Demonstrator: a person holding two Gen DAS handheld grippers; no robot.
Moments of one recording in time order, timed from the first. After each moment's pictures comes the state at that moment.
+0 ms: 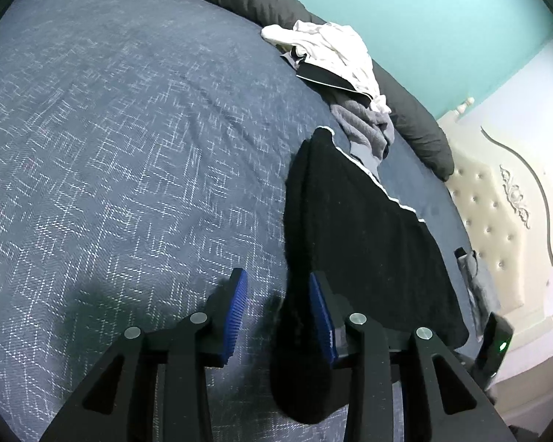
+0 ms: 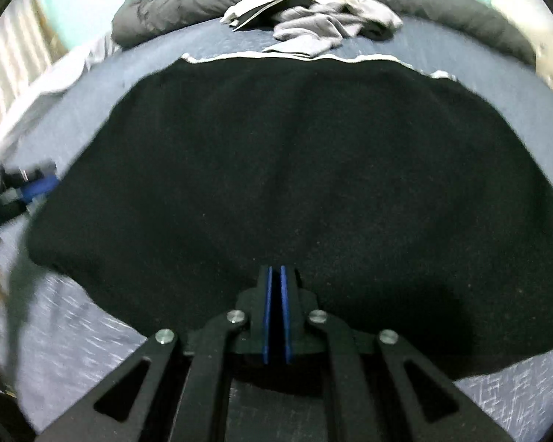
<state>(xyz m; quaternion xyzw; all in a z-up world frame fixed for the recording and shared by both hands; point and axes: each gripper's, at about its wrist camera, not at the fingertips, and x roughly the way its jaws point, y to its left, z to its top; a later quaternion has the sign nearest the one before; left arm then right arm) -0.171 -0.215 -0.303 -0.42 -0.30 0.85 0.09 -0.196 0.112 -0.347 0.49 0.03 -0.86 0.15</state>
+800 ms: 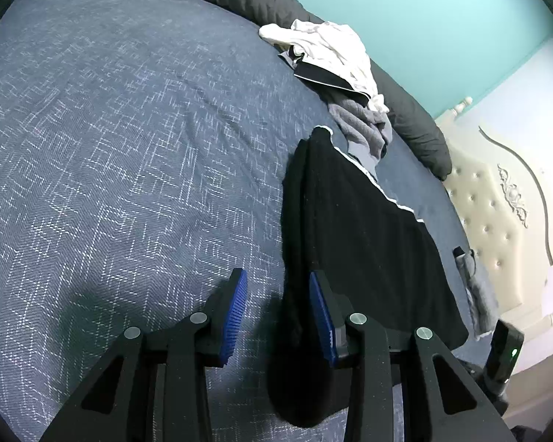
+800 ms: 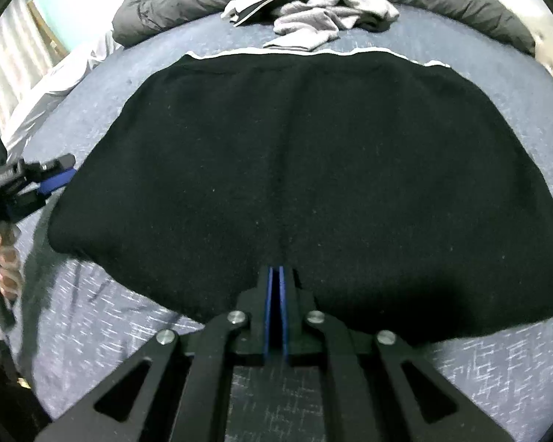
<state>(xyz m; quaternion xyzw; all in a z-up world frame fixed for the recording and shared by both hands) -0.171 -0.215 -0.305 -0.42 -0.30 0.85 0.10 -0.204 0.113 -0.324 0.52 0.00 -0.84 0.16</state>
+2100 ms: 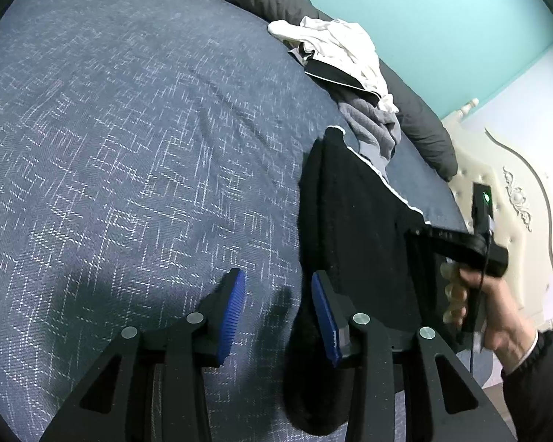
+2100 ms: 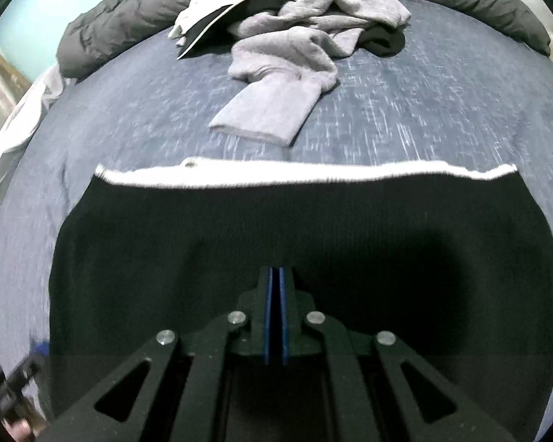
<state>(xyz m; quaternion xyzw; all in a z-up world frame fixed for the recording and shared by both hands) -0.173 -0.222 -0.313 -0.43 -0.30 0.85 0.09 -0.382 0.091 -0.319 0.55 -0.03 -0.83 0.13</state>
